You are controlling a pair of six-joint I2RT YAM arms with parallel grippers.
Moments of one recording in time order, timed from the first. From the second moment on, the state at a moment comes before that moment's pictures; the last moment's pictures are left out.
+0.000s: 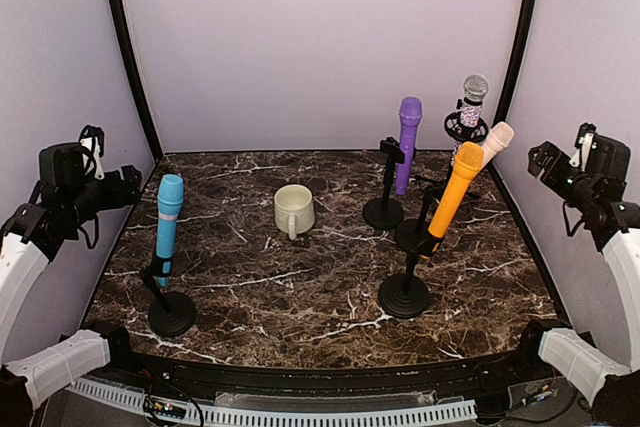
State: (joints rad) left arm -0.10 0.72 0.83 -0.53 -0.22 -0.14; right arm -0.17 0.73 0.84 -0.42 -0.03 0.41
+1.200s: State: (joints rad) left arm -0.14 0.76 1.18 -1.02 0.50 -0.02; right arm -0.17 0.76 1.14 -0.54 -0.26 0.31
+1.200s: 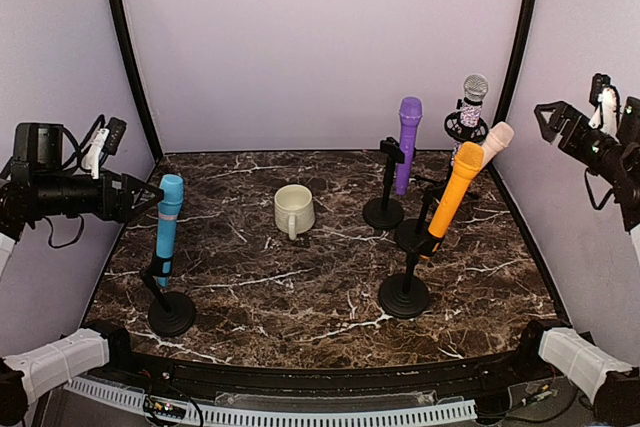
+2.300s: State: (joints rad) left arm -0.27 0.76 0.95 -0.83 0.39 0.20; right arm -0.17 0.81 1.21 -0.59 -0.44 0.21
